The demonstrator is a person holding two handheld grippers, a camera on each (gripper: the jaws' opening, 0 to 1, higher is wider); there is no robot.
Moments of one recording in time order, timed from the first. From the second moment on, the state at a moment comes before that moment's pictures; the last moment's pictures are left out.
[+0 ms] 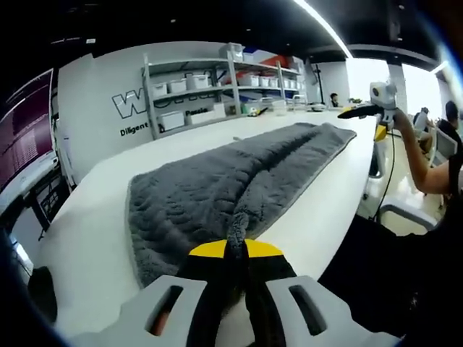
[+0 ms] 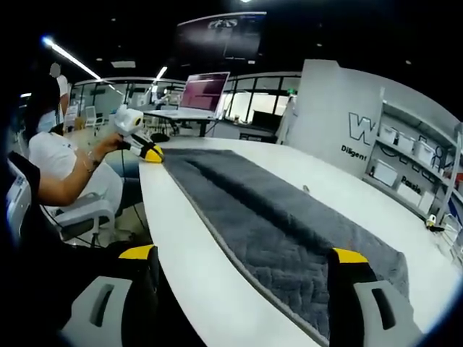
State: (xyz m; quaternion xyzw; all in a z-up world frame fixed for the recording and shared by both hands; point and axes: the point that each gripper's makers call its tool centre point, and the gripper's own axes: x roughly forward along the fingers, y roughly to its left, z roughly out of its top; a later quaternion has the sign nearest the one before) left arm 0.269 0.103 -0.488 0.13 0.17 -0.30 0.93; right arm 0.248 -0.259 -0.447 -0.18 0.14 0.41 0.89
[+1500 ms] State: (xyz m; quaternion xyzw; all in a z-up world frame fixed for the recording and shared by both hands) left arm 0.265 0.087 -0.461 0.00 0.12 -0.31 0.94; right arm 0.249 -0.274 -0.448 -0.17 0.14 0.39 0.89
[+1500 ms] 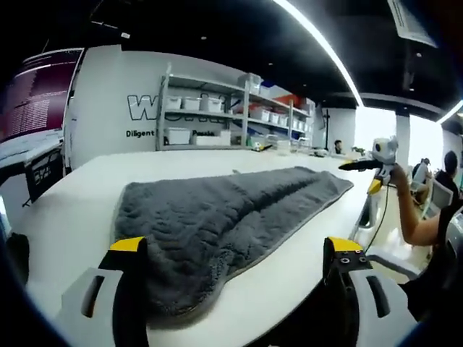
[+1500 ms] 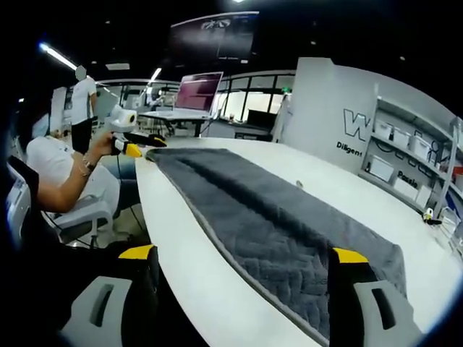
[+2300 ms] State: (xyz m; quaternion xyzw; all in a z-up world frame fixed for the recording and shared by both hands) left arm 0.246 0.057 -0.446 0.02 0.10 -0.34 0.94; right arm 0.258 -0.371 -0.448 -0.16 0.16 0.28 0.93
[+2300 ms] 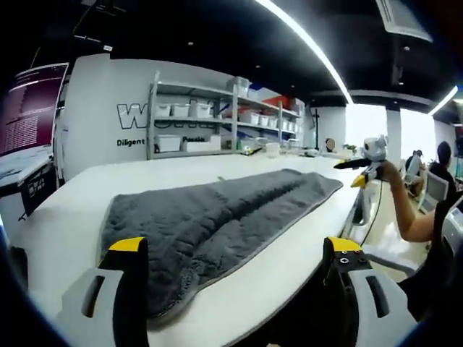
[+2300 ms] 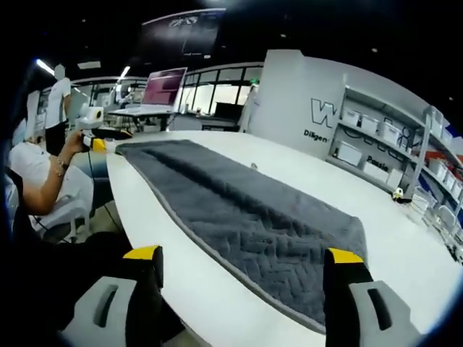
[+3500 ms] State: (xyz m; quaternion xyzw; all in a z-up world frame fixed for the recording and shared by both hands) left arm 0.247 0.055 -0.447 0.02 0.11 -0.35 0.93; right arm 0.289 -0.456 -0.492 -0.15 0.30 0.23 0.92
